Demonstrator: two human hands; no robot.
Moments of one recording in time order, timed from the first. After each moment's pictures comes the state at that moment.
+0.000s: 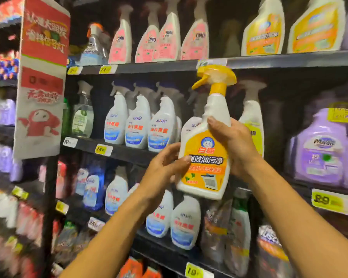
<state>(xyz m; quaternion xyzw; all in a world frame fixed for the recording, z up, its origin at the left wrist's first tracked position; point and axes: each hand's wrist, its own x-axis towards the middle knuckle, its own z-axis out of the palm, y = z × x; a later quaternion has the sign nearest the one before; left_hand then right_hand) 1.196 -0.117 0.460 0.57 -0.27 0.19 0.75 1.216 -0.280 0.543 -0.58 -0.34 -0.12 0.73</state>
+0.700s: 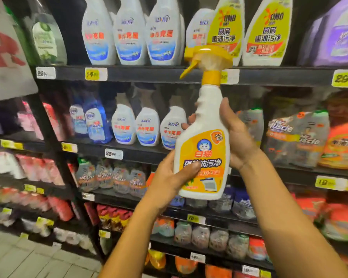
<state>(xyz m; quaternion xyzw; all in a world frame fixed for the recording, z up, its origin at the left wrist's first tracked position) 1.127 -0.051 0.284 0.58 -0.24 0.00 0.78 1.161 -0.210 0.362 -0.49 -0.23 0.09 0.84</state>
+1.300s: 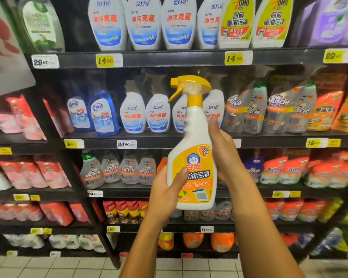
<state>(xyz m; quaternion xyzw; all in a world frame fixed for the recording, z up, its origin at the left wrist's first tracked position) 1.088 0.075 0.230 0.59 -0.18 -0.05 0.79 1.108 -0.077 0.298 -0.60 -0.03 -0.12 0.79</state>
